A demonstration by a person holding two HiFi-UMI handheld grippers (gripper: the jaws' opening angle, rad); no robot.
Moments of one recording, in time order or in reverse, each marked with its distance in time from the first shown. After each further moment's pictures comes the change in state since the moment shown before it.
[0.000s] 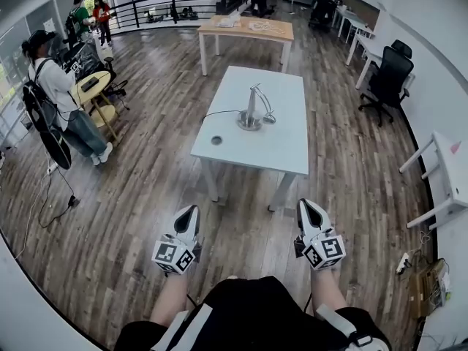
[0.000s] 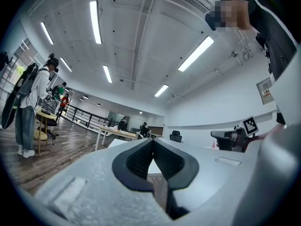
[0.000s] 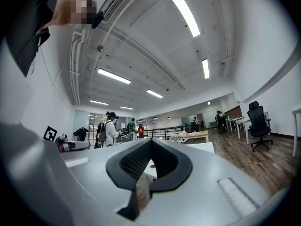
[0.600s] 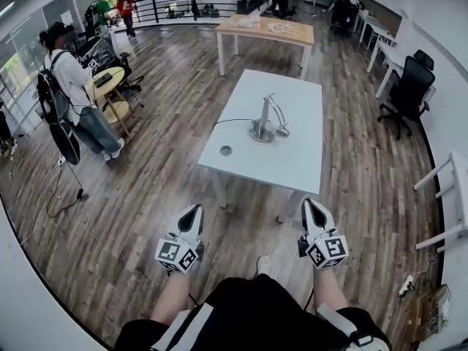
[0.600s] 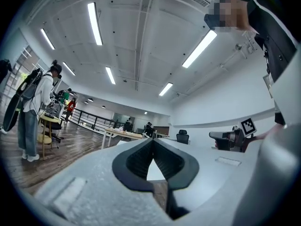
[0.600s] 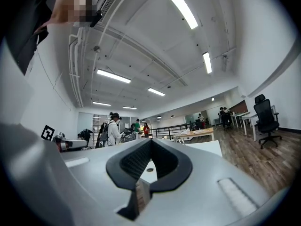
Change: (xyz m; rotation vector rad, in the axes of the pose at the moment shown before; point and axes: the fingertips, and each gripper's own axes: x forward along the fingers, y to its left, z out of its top) left arm 0.062 0.024 -0.001 0.026 0.000 0.065; right arm 0.077 -0.056 -0.012 0.023 0.016 0.053
